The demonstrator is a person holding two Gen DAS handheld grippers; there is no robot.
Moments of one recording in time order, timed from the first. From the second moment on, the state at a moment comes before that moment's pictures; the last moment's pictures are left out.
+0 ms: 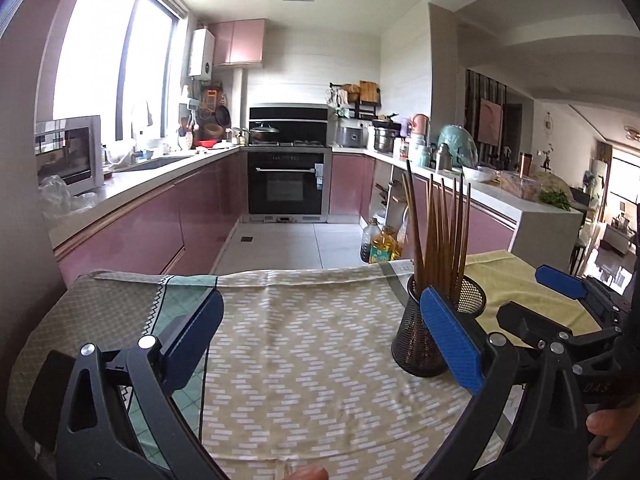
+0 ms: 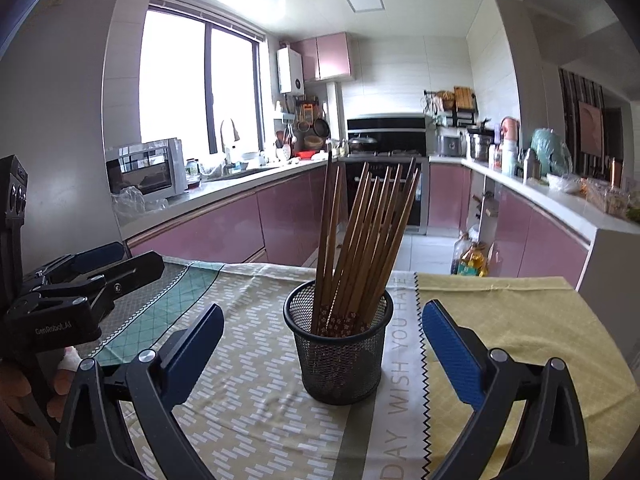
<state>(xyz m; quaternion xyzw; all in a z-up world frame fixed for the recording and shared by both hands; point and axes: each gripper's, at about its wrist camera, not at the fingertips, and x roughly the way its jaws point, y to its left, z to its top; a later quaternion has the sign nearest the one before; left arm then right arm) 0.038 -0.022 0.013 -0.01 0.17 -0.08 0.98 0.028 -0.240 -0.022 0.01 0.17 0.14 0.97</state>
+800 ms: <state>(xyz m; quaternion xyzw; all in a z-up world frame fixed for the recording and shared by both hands) -0.010 -0.012 0.019 0.00 0.12 -0.05 0.99 0.001 -0.230 -0.011 0.02 0.14 0.15 0.98</state>
